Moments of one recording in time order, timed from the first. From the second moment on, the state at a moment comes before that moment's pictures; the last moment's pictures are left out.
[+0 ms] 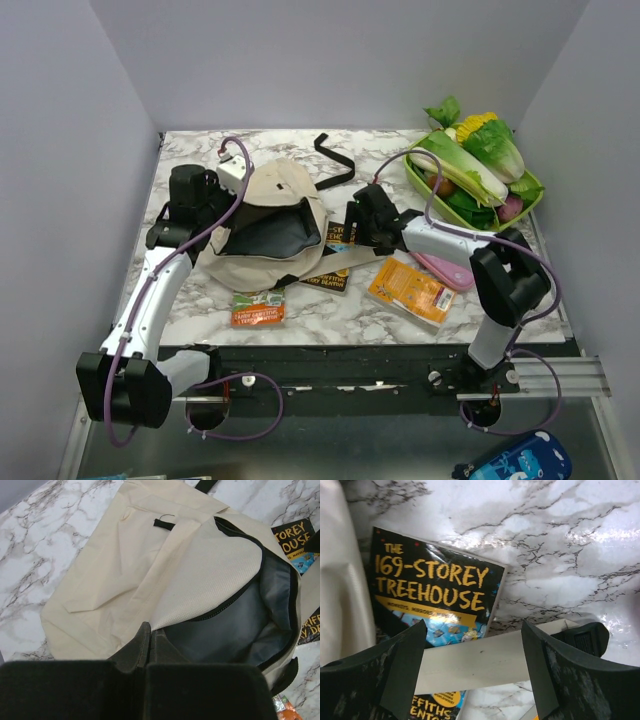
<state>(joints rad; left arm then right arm) -0.12 1.13 1.01 -0.40 0.30 0.31 0.64 1.74 1.12 -0.25 0.20 0.65</state>
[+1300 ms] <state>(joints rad) -0.12 1.16 0.88 -0.33 0.34 0.32 0.64 1.81 1.14 -0.19 0.08 0.77</state>
